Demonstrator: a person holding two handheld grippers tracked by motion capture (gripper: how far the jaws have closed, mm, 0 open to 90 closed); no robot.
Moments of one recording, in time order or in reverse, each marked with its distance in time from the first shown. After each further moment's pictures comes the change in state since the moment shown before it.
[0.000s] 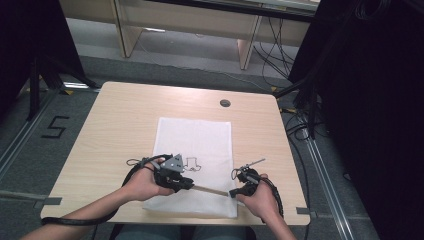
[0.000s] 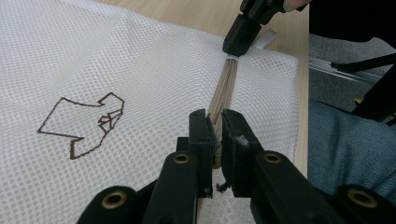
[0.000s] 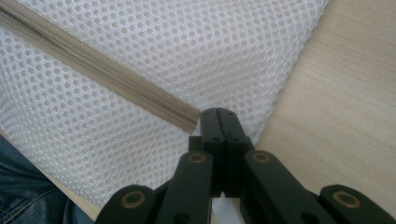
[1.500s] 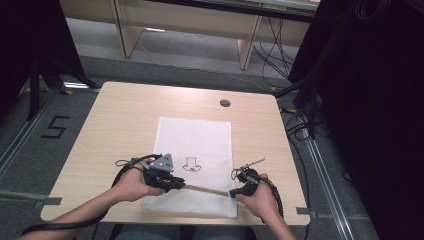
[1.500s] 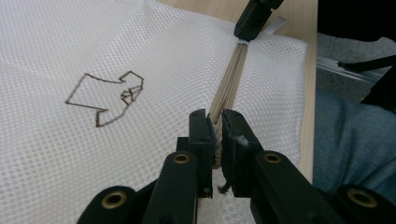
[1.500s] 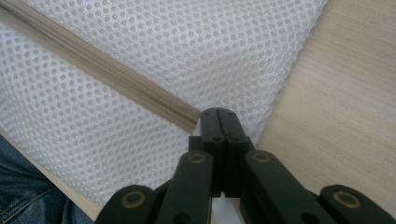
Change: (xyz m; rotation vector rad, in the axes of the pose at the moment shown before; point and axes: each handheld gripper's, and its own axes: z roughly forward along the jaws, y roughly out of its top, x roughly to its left) left arm 0.006 -0.018 -0.019 0.002 0.030 -0.030; right arm 0.000 0.000 0.000 0.004 0.000 -0.007
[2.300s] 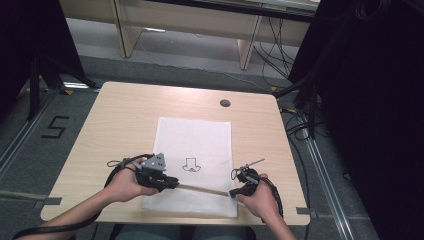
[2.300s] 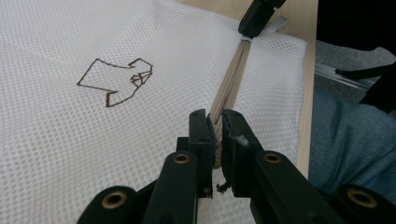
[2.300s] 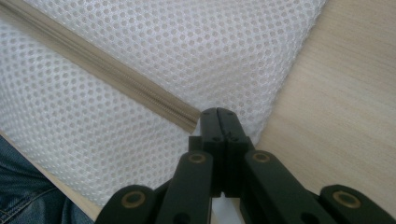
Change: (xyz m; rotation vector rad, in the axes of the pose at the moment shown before) left arm 0.005 -0.011 -0.014 -0.015 0.003 -0.035; right arm 0.000 0.000 0.000 0.003 0.000 0.002
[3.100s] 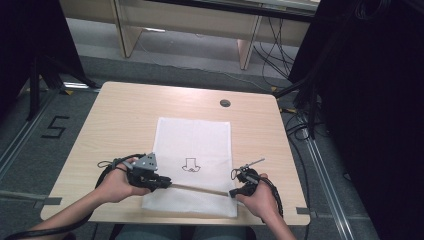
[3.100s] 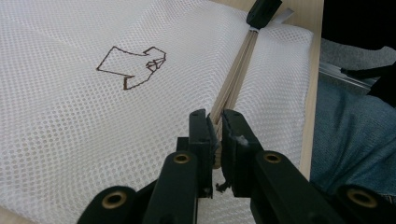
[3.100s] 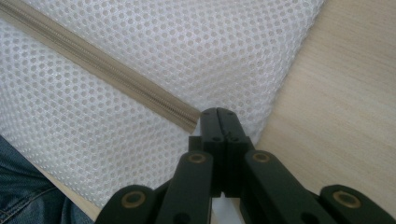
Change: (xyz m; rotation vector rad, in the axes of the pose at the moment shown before) left arm 0.005 -0.012 -0.016 0.000 0.014 -0.004; right arm -0.001 0.000 0.000 -0.001 0.003 -0.017
